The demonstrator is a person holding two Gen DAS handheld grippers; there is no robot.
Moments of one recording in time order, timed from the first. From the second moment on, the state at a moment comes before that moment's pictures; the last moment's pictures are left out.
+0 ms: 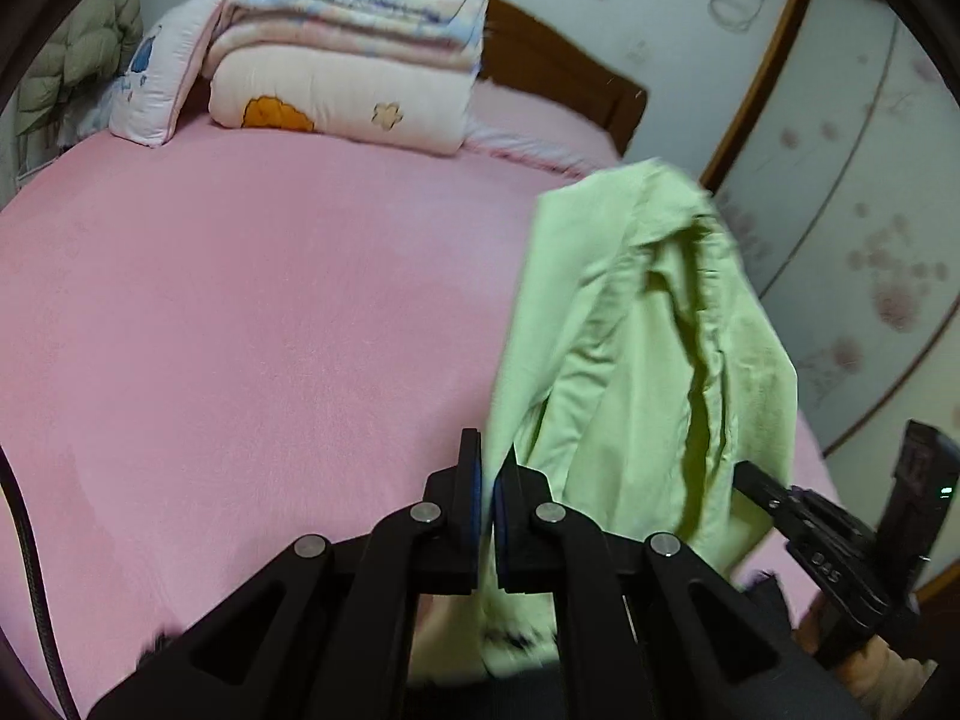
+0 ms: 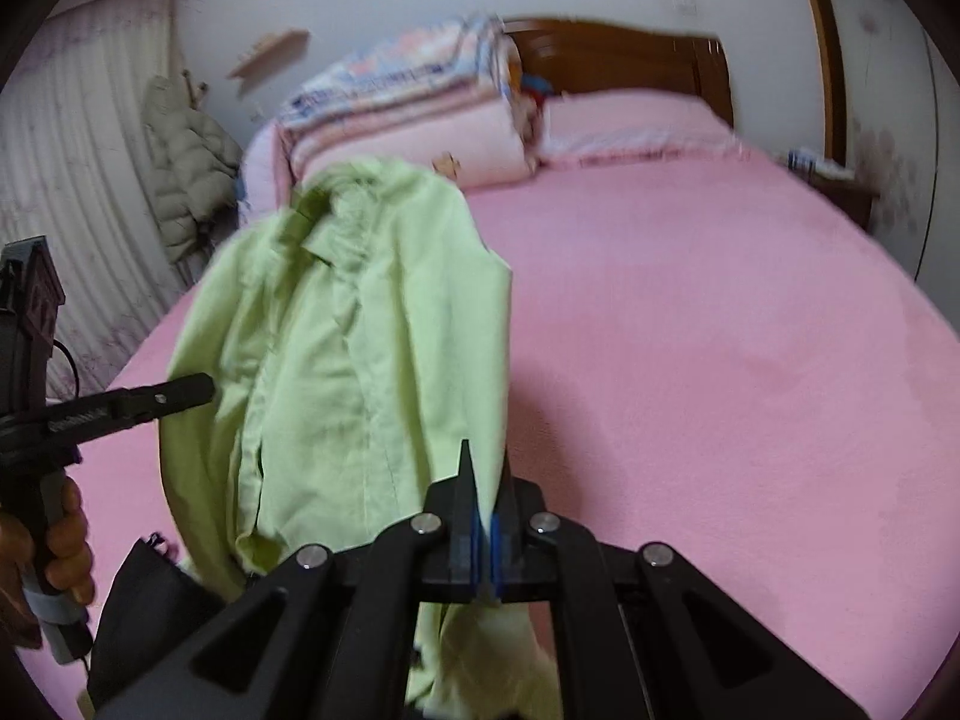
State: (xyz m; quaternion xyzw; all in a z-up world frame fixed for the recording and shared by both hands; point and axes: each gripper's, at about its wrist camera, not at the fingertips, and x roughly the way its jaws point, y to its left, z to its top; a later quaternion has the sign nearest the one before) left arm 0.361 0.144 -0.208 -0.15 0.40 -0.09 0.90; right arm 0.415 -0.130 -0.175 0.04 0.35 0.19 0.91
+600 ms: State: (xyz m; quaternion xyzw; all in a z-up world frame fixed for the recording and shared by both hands) left arm 0.144 0.189 -0.306 -0.23 0.57 0.01 0.79; right arm 0.226 -0.187 -0.226 0.06 0.50 0.12 0.86
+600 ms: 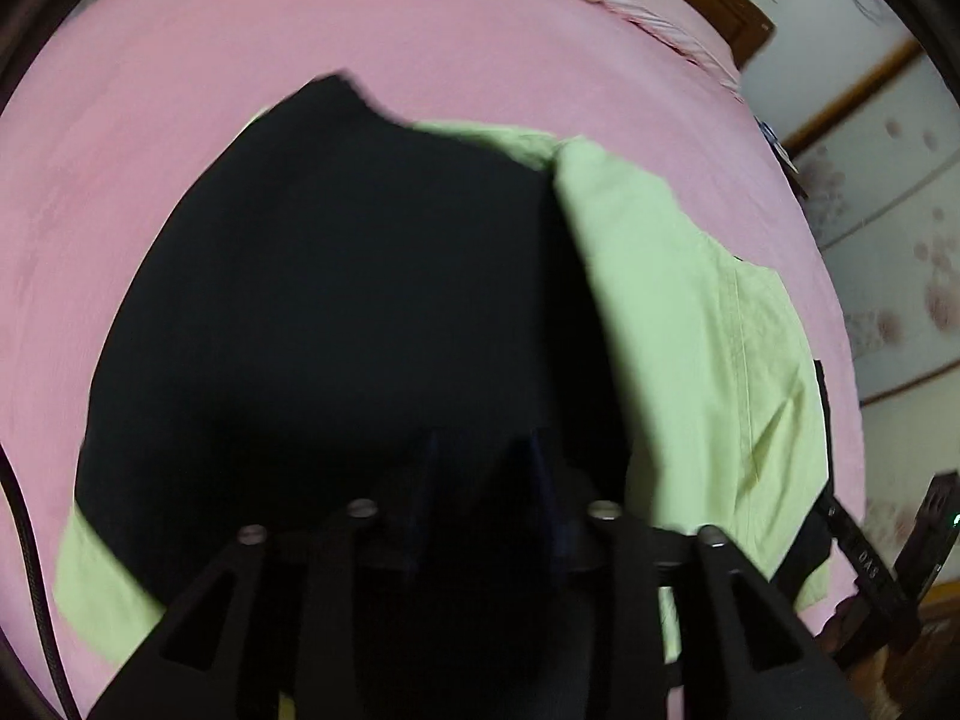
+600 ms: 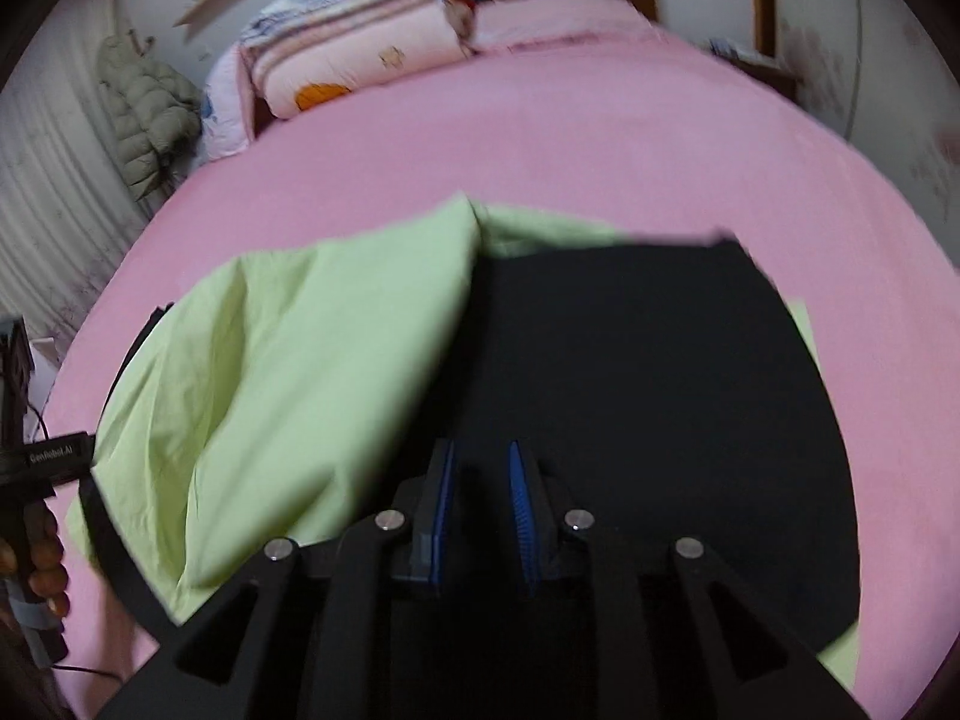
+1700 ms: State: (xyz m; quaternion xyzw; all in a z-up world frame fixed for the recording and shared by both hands) left arm 0.103 0.155 -0.292 -0.36 0.51 -0.03 0.78; right arm 0.187 -0.151 -0.239 0.18 0.54 0.20 0.80
